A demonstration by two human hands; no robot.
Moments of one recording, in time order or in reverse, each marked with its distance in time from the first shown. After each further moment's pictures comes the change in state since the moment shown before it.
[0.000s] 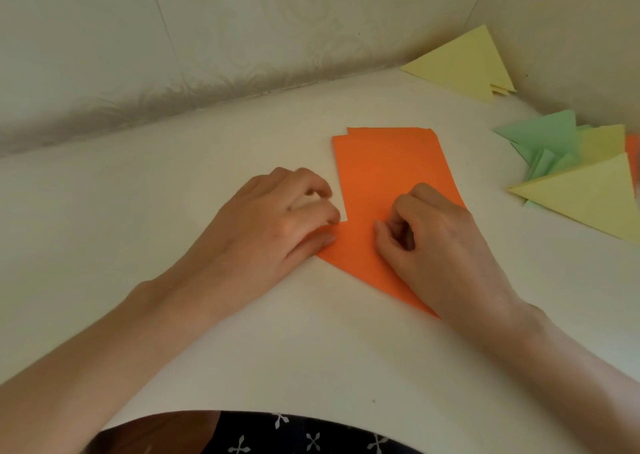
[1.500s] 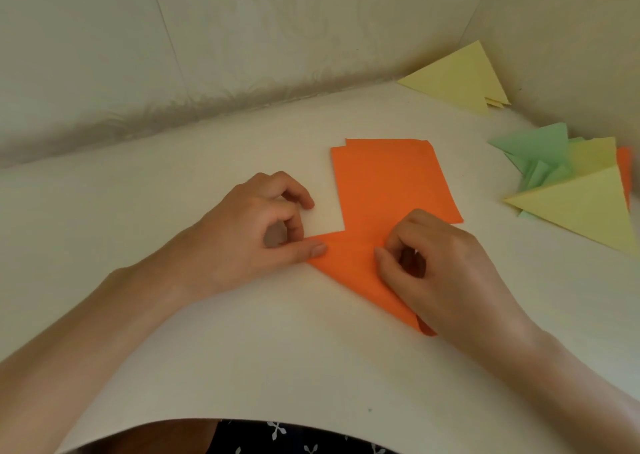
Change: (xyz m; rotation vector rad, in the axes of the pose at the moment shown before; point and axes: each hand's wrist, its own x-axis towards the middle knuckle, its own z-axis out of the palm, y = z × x) left_hand 0.001 -0.020 -0.008 -0.407 -0.171 -0.222; right_hand -0.012 -0.007 -0.018 0.125 -0.149 0.071
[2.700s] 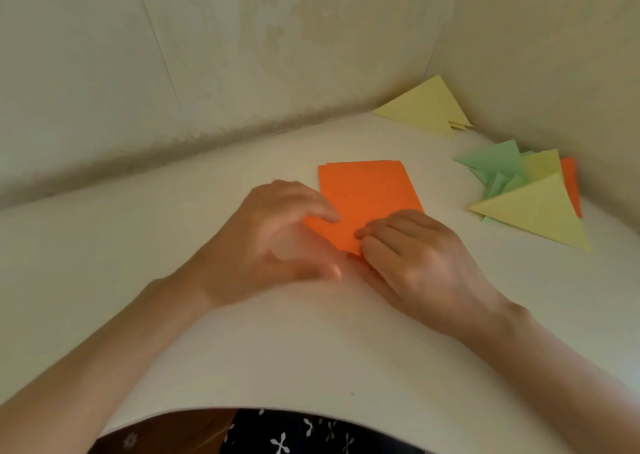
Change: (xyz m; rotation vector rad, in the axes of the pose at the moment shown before) left_hand 0.006 0.031 0.001 -0.054 0.157 0.313; right_hand 0.007 0.011 -0.009 -0.456 0.194 -0.608
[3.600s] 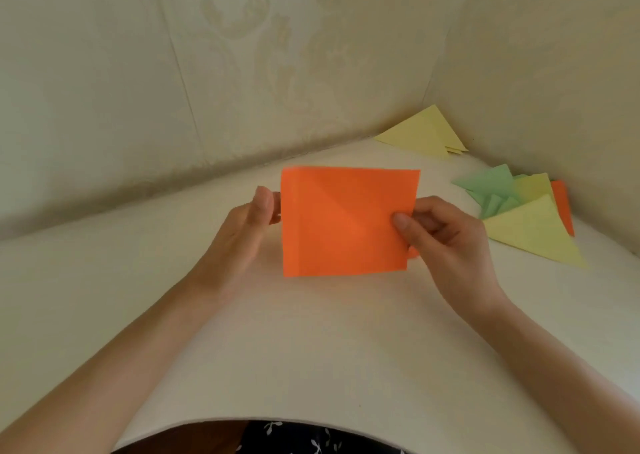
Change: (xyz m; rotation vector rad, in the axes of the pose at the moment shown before) left_hand 0.000 -0.005 -0.008 -0.603 0.170 -0.439; right_hand 0.009 0.009 -0.012 1.100 0.303 0.815
